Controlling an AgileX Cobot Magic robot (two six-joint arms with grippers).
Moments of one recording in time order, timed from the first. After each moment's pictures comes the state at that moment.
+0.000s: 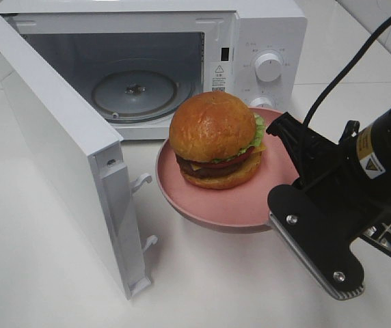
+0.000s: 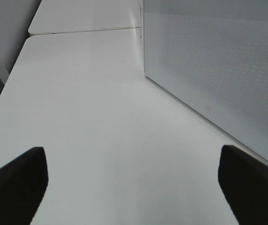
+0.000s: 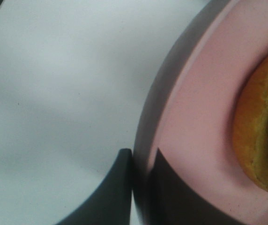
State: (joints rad) left arm -0.04 -0.01 -0.50 0.00 1.04 0.06; right arm 0.76 1.32 -0.72 -0.30 0.58 -1.32
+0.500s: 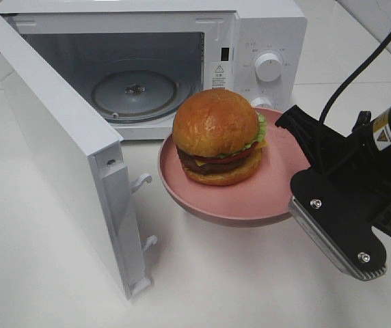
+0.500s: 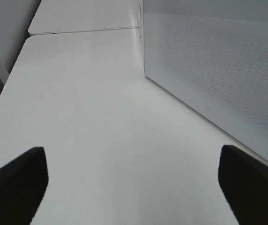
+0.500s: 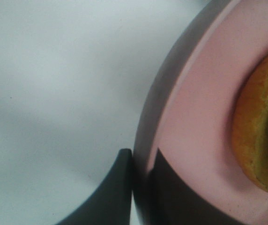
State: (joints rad) left arm -0.04 -0.01 -0.50 0.00 1.04 0.06; right arm 0.61 1.32 -0.72 -0.06 0.54 -1.68
